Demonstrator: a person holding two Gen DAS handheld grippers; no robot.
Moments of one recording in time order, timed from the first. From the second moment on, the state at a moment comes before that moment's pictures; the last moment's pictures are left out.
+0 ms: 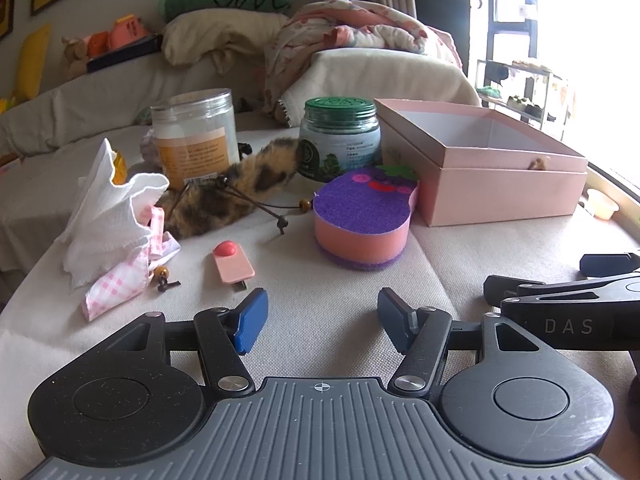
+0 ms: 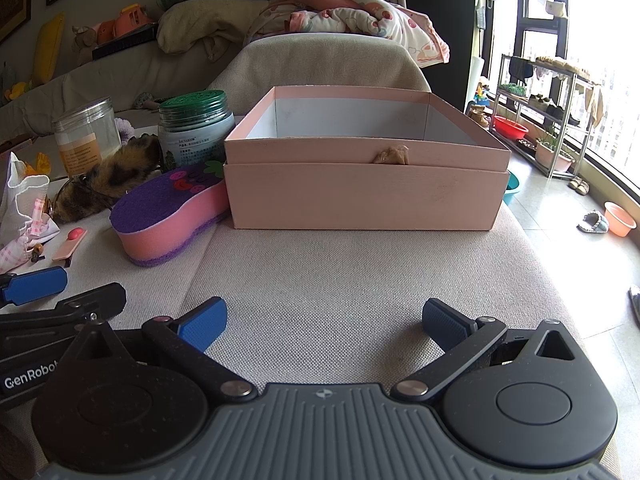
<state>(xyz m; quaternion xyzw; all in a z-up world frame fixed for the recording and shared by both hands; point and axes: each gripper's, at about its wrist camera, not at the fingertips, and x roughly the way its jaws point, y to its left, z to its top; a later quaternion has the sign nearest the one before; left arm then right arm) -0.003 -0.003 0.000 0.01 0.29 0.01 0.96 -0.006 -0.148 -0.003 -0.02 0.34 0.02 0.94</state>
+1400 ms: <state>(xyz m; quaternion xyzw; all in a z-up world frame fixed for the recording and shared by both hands) 0.025 0.214 0.079 -0.16 0.28 0.02 0.94 0.013 -0.104 0.067 -0.09 0.34 0.13 0.93</state>
